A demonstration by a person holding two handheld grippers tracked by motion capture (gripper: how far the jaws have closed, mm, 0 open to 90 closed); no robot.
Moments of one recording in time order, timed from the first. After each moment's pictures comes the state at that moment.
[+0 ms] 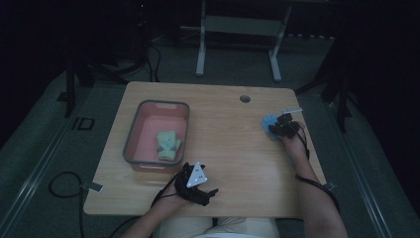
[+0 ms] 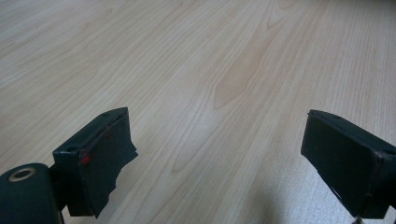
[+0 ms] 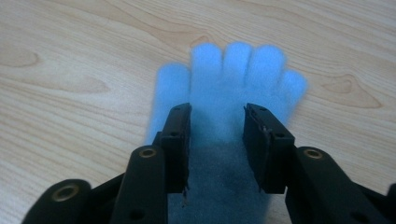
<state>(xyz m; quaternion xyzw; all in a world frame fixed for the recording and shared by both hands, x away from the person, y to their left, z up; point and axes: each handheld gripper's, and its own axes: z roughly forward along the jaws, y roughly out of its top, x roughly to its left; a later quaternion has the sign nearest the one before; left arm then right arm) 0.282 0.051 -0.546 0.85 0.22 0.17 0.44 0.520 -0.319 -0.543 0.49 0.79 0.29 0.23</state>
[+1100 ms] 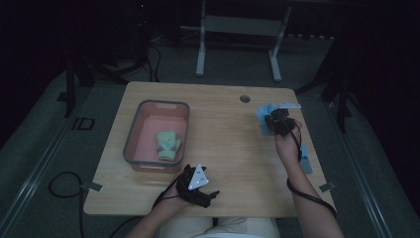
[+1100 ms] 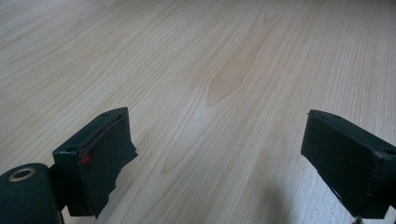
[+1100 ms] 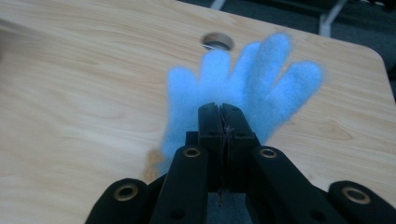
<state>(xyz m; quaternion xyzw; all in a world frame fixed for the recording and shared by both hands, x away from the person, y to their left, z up) 0.279 0.047 -0.553 0.86 0.22 0.18 0.44 0.456 -0.255 -0.458 0.50 0.75 0.34 0.28</state>
